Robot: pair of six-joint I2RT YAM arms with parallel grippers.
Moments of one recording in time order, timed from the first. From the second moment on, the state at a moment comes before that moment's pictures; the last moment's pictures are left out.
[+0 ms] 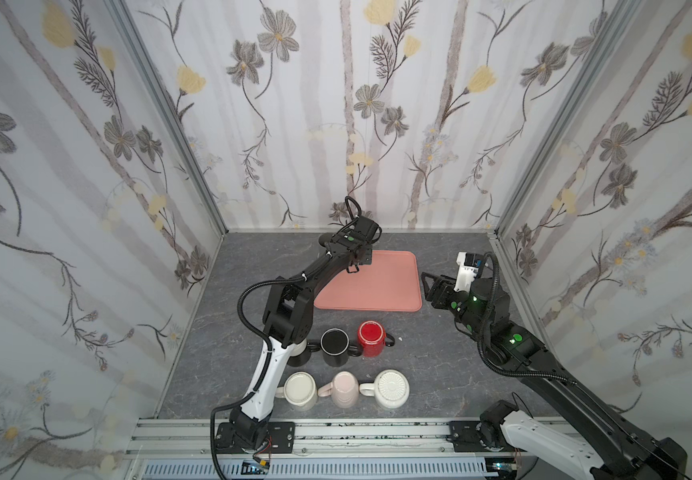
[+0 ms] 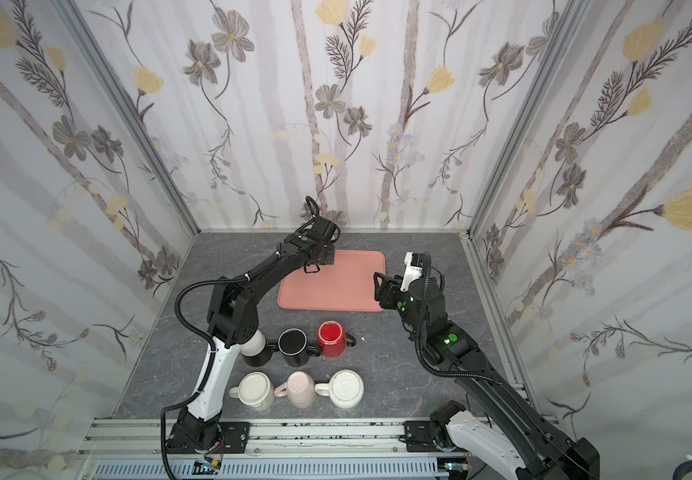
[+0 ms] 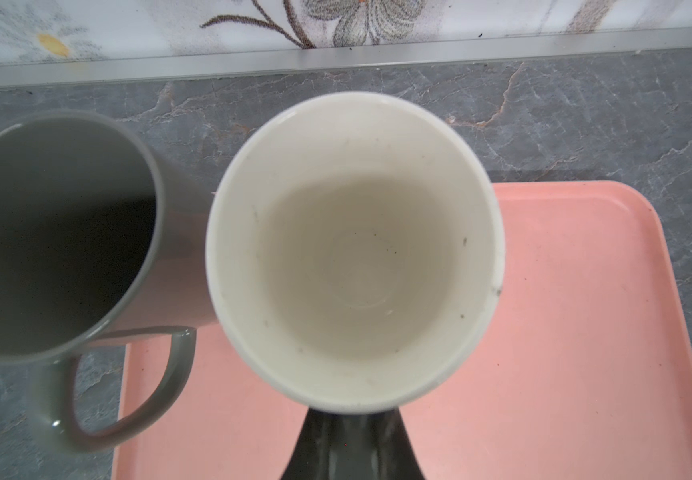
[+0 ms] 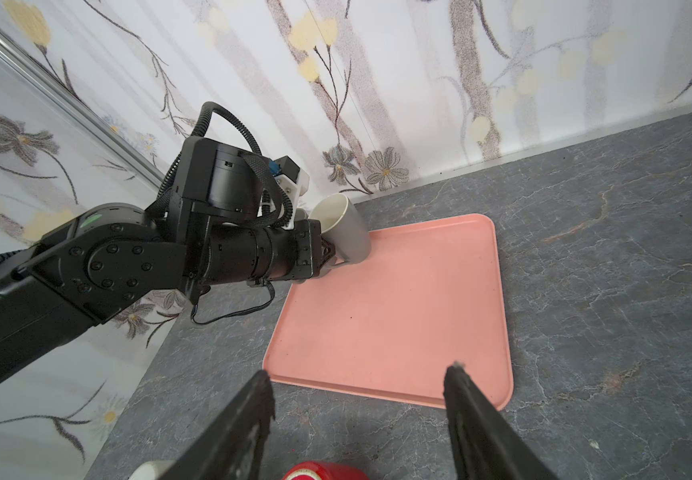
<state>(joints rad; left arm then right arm) -0.58 2.36 2.18 -0.76 -0.25 -0.41 0.54 0.92 0.78 -0.13 0.14 0.56</state>
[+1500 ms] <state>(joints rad) -0.57 1.59 1.31 -0.14 0.00 -0.54 0.53 0.89 0.70 -0.17 0.05 0.52</state>
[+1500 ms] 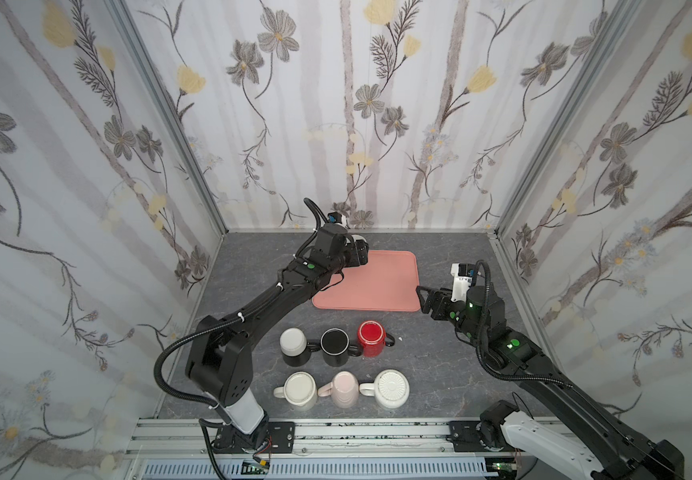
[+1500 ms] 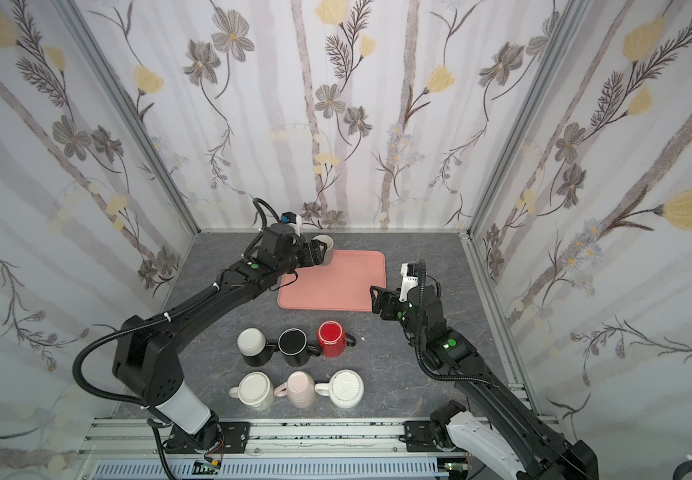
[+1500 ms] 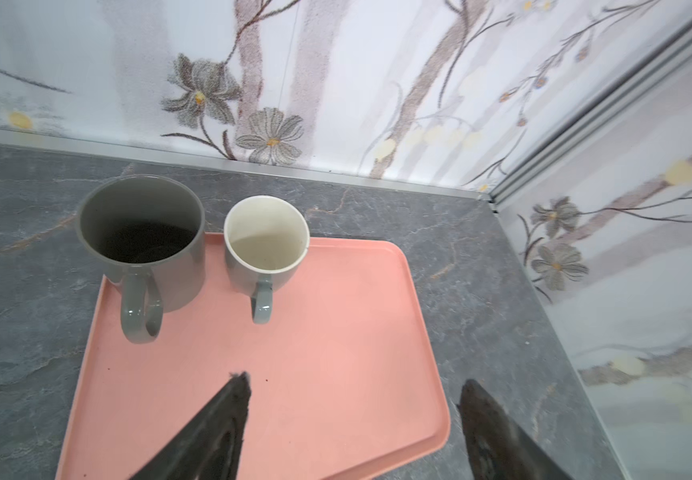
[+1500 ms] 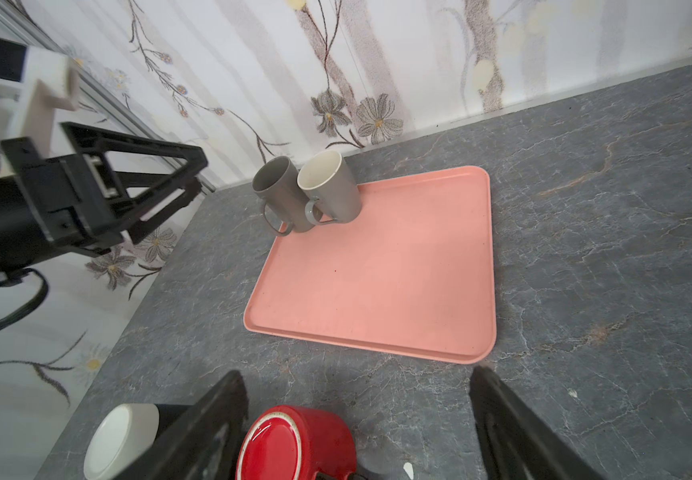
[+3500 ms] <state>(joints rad) -0.52 1.06 0.75 0.10 0.02 -0.63 0.79 1.44 0.78 -0.19 -0.17 0.33</state>
